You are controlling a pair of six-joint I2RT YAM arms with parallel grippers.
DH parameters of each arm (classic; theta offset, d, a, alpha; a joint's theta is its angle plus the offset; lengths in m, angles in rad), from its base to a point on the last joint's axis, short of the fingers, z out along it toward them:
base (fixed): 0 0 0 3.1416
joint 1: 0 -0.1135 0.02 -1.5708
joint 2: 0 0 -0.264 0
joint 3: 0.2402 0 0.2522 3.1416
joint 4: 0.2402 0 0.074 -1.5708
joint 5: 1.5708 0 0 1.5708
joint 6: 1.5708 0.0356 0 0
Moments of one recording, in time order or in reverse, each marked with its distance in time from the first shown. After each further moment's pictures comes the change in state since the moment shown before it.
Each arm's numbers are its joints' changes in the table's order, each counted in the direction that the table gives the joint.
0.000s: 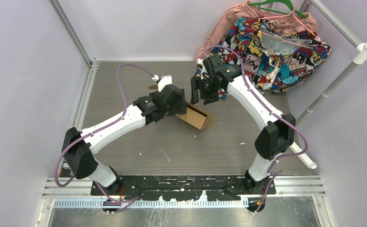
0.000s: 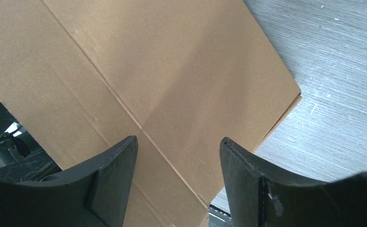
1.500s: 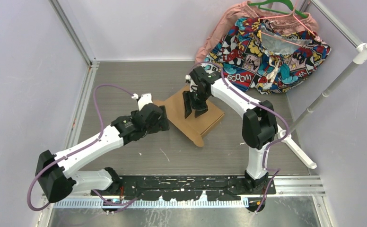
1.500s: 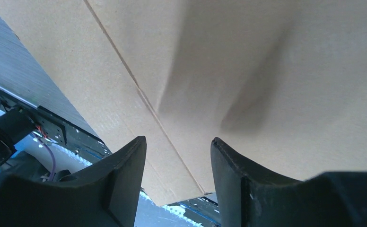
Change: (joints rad) left arm -0.011 0.341 -0.402 0.007 0.012 -0.074; right arm -0.046 -0.191 -0.052 -0.037 -0.093 -0.001
